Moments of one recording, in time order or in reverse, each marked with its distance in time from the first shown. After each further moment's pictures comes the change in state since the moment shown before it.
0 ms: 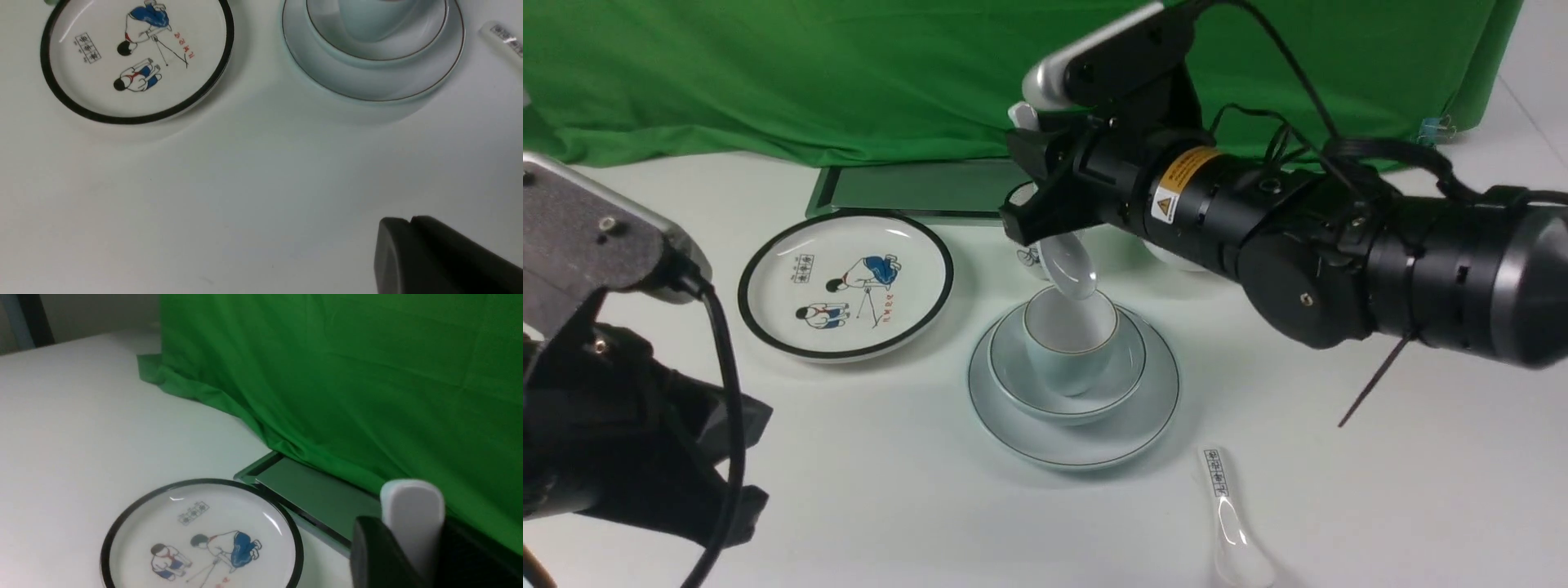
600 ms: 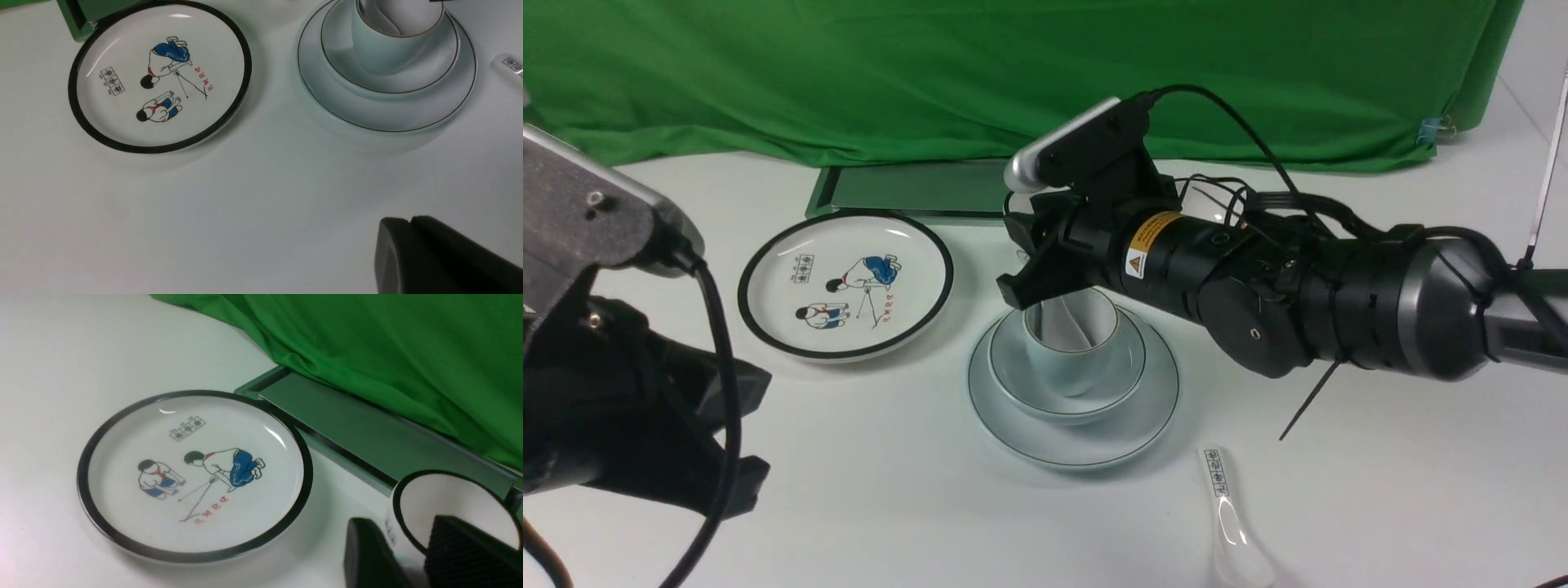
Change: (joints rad) right arm -0.008 0.090 0.000 0.000 0.042 -0.008; left arm 0.000 -0.007 0.001 0.047 -0.047 -0.036
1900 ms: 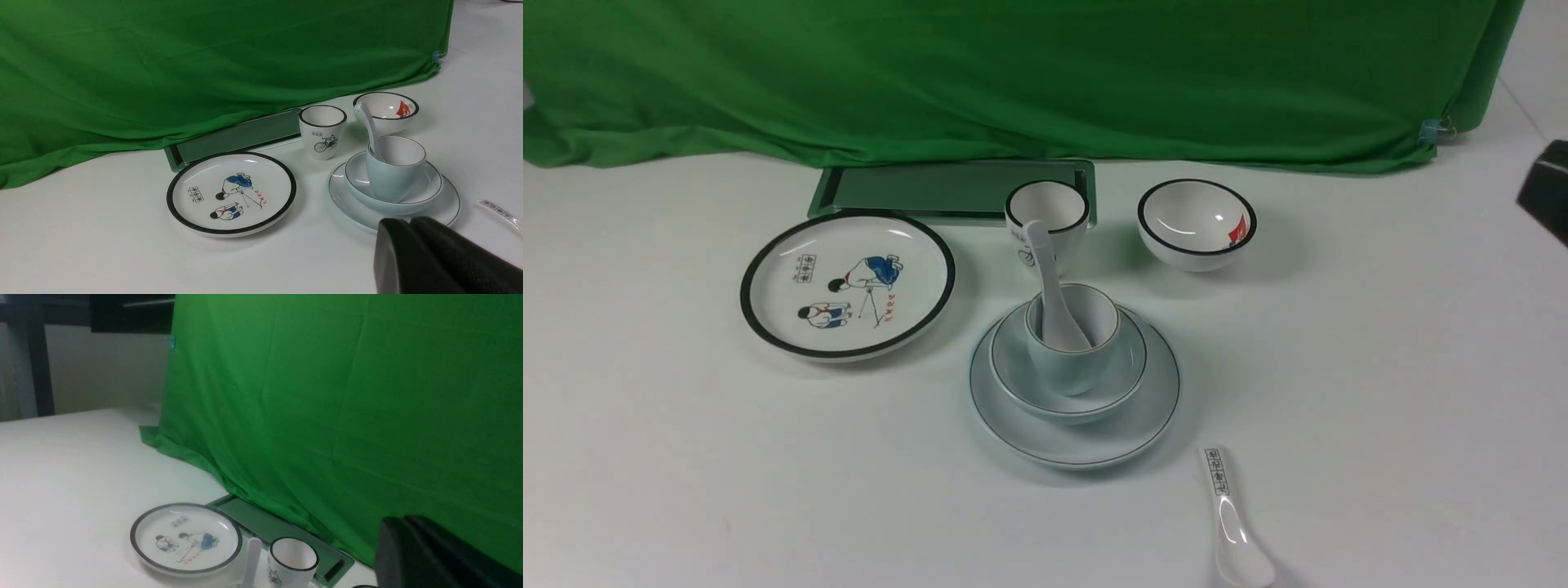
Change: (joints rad) right arm -0.001 -1.297 0.552 0.001 0.356 -0.094; left arm 0.000 -0.825 0.239 0.112 0.027 -0.065
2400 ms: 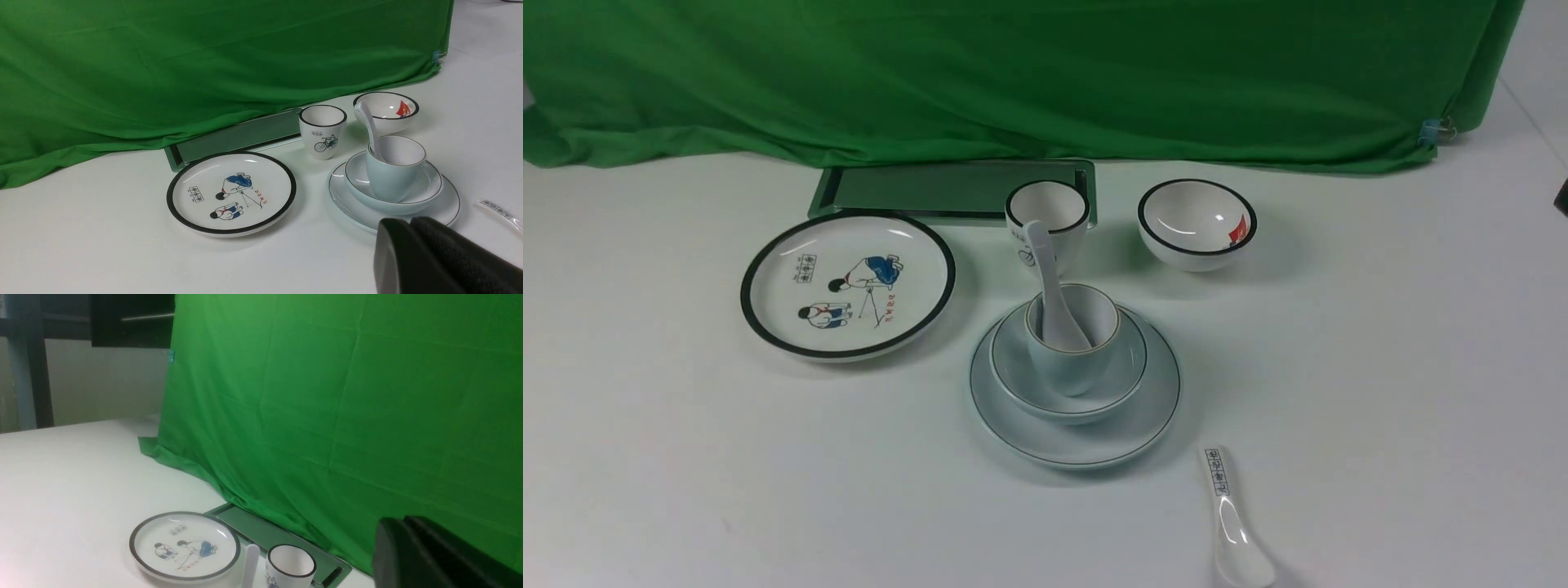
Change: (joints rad) right arm 0.000 -0.027 0.005 0.000 0.015 0.000; left arm 0.000 0.000 0.000 0.000 0.000 0.000
